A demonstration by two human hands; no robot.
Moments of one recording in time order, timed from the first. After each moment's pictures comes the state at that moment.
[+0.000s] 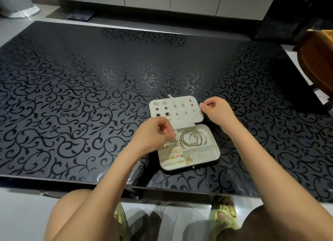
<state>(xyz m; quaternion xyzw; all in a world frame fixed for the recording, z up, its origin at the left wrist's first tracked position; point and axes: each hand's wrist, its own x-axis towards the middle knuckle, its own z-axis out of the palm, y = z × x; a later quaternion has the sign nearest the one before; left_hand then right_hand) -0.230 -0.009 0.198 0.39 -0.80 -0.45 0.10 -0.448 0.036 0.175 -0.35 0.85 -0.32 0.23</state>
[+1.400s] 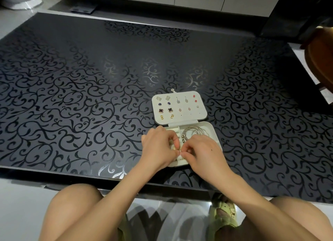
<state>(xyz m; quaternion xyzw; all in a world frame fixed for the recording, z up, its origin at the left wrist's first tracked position) -0.231 0.029 0.177 0.45 -0.84 -0.32 0.06 -0.343 0.114 0.179 -0.60 0.77 -0.14 0.16</state>
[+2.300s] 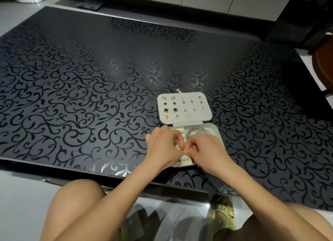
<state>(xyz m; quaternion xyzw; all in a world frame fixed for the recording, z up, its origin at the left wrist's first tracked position) -0.232 0.027 0.174 0.45 -0.83 -0.32 0.06 -0.348 0.095 0.190 -0.58 0.78 -0.10 0.23</state>
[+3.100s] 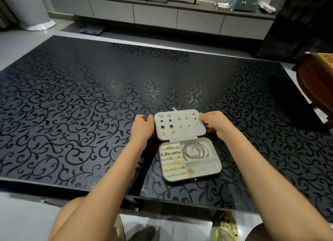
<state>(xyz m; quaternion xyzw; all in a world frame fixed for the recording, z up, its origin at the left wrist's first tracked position) -0.246 -0.066 0.165 0.61 -0.56 -0.51 0.23 -0.453 0.010 0.172 -0.23 0.81 -0.38 0.37</state>
